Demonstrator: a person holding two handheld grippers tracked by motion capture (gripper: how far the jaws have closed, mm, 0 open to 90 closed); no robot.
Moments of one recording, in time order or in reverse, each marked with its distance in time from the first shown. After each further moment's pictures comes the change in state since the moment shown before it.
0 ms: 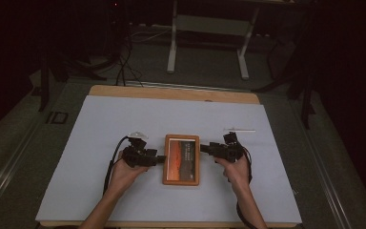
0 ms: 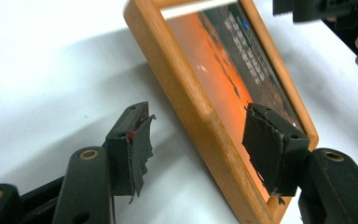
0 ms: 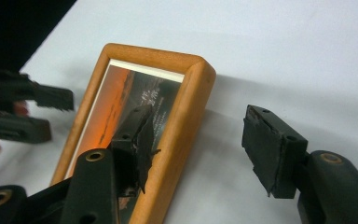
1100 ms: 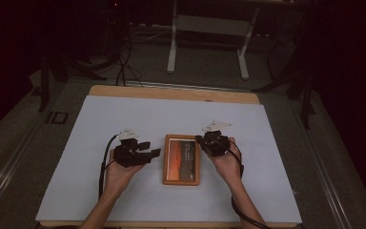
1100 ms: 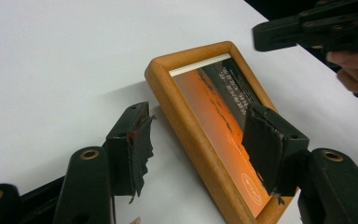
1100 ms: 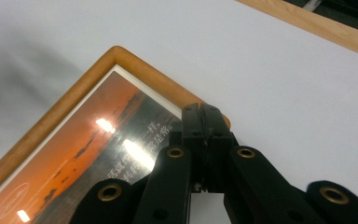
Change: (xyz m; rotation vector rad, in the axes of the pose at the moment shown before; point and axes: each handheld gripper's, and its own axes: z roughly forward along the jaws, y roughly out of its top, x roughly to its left) left arm -0.017 0.003 -0.035 -0.160 0.085 0.043; right arm 0.052 0.022 0.019 -0.004 -0.212 -0.439
